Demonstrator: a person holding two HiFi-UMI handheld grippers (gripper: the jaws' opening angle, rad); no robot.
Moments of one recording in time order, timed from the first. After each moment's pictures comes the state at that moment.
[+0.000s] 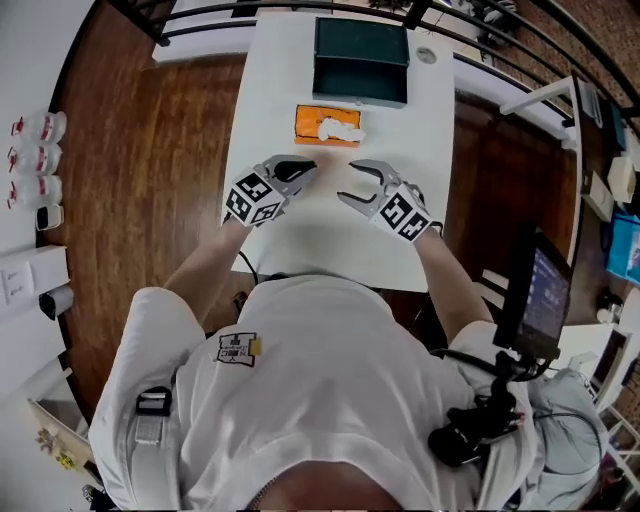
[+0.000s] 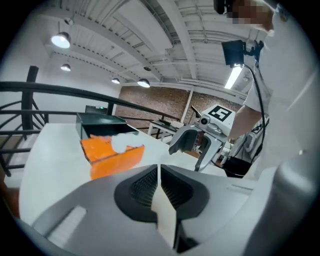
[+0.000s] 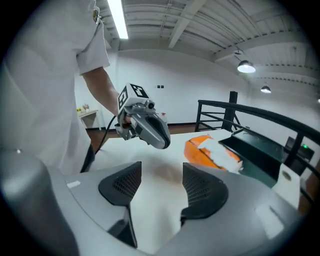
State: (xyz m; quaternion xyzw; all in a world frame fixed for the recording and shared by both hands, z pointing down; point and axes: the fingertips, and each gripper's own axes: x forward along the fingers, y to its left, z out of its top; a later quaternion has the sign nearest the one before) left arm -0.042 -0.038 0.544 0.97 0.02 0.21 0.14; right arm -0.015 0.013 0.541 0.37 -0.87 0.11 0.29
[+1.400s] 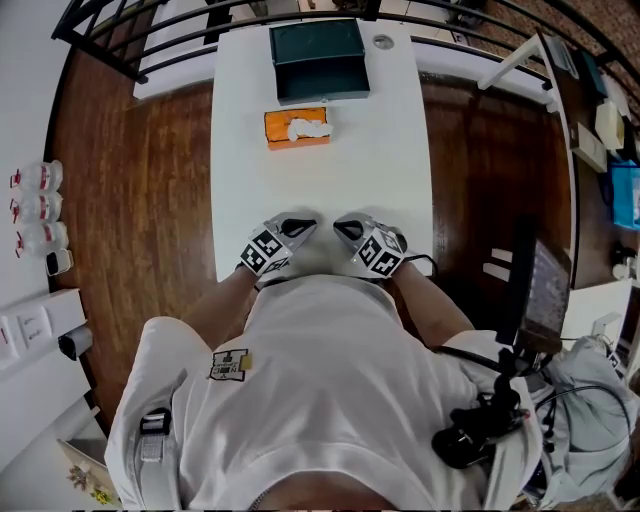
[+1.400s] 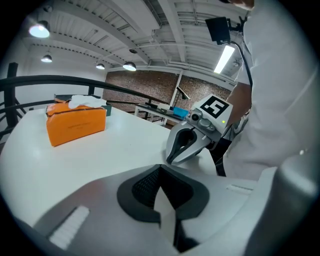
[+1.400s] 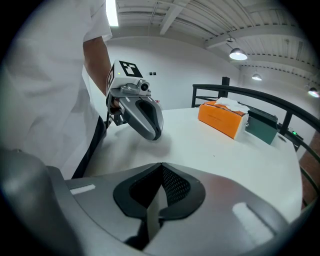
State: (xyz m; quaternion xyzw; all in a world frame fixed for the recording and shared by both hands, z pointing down) left arm -0.073 0.106 0.620 0.94 0.11 0.30 0.11; right arm -0.052 0.134 0.632 0.41 -0.84 0.17 0.33
